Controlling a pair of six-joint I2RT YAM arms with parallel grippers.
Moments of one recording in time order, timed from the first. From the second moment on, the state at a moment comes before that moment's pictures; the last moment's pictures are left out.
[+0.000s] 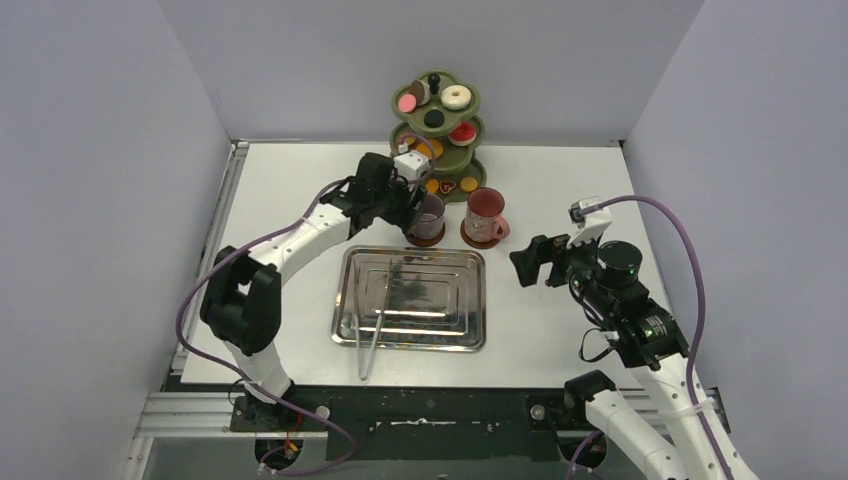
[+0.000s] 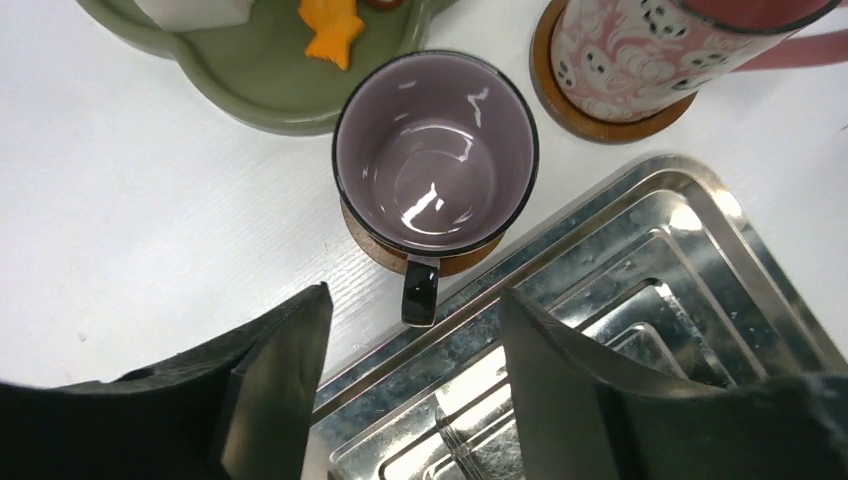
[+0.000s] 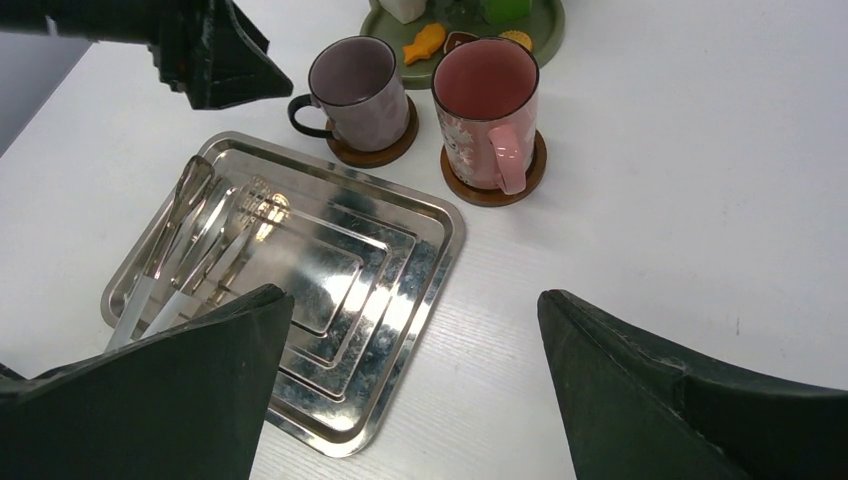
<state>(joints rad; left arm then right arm) -0.54 1.79 1.37 -0.27 0.11 0.05 0.36 0.65 0.84 -0.52 -0.09 0.17</state>
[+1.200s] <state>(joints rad) -0.53 0.89 1.01 -0.56 -0.06 -0.29 0.36 0.73 0.91 -0.70 0.11 0.35</state>
